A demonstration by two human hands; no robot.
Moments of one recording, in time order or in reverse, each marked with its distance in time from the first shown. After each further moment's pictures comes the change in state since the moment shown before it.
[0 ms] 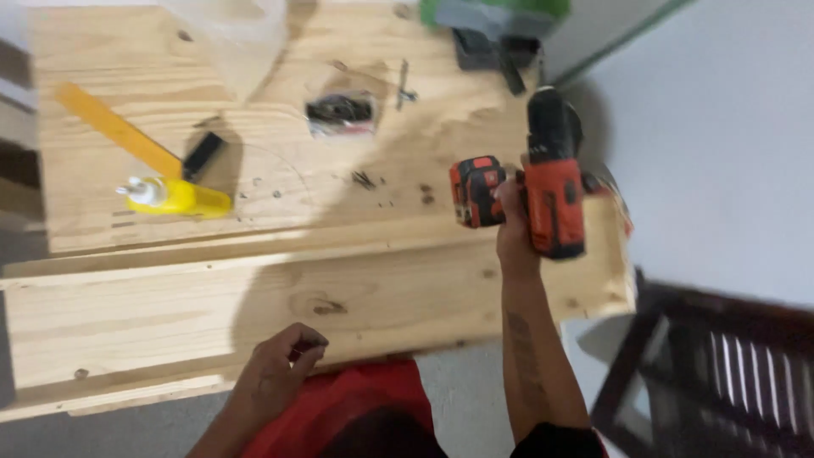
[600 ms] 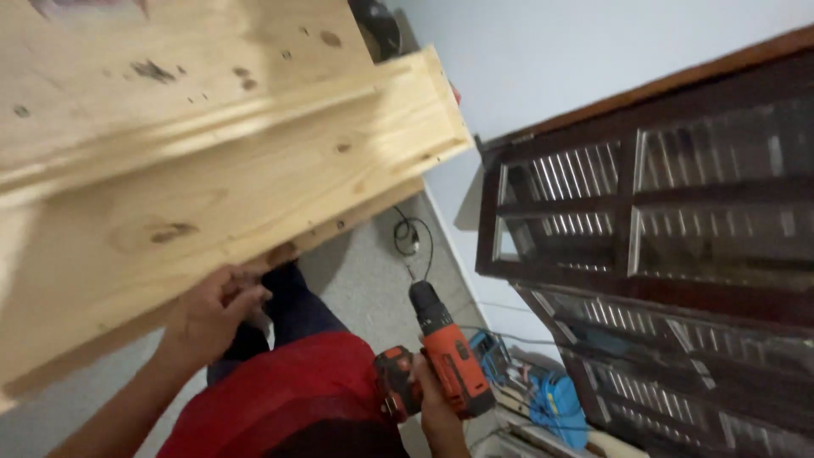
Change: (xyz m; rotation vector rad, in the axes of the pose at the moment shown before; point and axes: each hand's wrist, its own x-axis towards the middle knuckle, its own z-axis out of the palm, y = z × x) left_hand -0.029 -0.050 0.095 -0.260 -0.337 0.172; right_hand -0.450 -0.115 -0.196 -0.094 0.541 0.816
